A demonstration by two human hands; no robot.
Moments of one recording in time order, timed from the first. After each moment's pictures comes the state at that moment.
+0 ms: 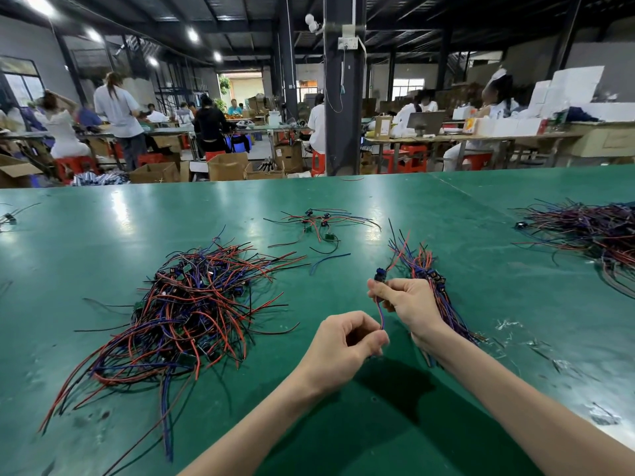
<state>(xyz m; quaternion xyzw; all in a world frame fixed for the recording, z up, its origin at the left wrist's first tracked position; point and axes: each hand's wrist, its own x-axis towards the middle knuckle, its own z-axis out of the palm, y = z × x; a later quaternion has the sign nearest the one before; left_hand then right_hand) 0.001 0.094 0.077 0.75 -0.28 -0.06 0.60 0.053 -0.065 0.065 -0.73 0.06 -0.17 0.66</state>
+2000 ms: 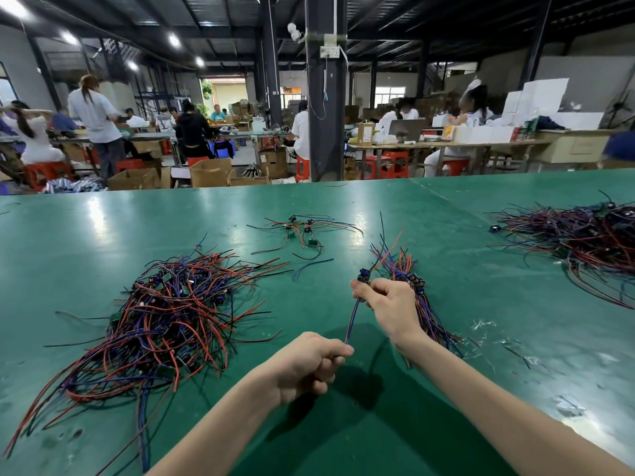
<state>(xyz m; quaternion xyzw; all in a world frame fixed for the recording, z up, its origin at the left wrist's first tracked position) 0.017 0.105 0.079 0.70 -0.07 -0.36 0.62 0.051 -0.063 0.065 -0.77 0.04 -0.26 0.58</state>
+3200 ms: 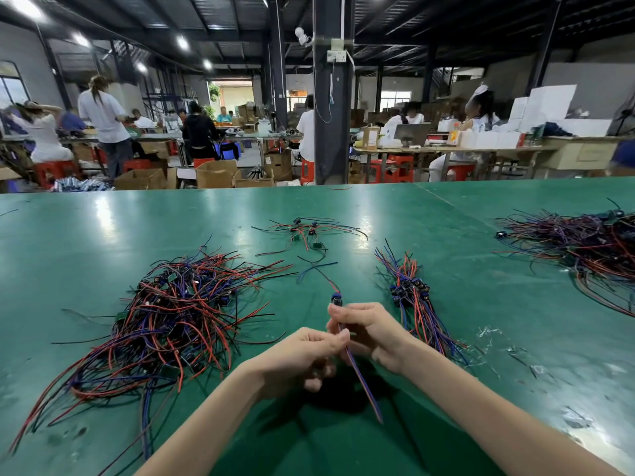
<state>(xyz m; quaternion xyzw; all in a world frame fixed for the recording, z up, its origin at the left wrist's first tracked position) 0.030 0.124 0.076 0.68 -0.21 -0.35 0.61 0.027 -0.033 0.079 -0.62 0.01 0.11 0.77</state>
